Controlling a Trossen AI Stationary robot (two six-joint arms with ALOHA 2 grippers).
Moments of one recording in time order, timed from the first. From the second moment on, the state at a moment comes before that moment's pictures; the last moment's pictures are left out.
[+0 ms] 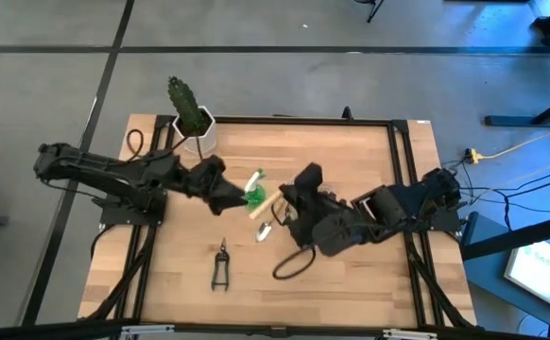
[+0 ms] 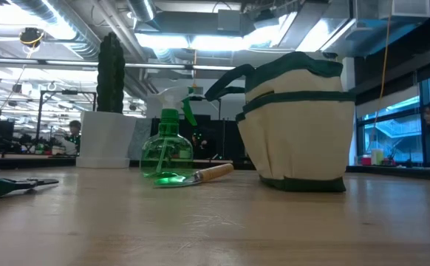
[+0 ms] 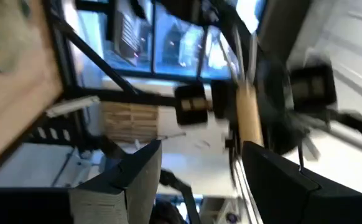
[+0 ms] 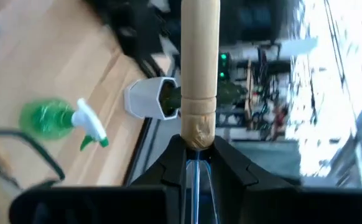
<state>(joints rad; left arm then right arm) -0.06 0.99 0.74 0.36 0.16 -1.72 0.51 1.92 2.31 -1.13 0.94 -0.74</state>
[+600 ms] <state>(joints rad) -0.07 1.33 0.74 0.90 0.40 -1.76 0.53 1.97 2.31 -1.25 0.83 -0.75</state>
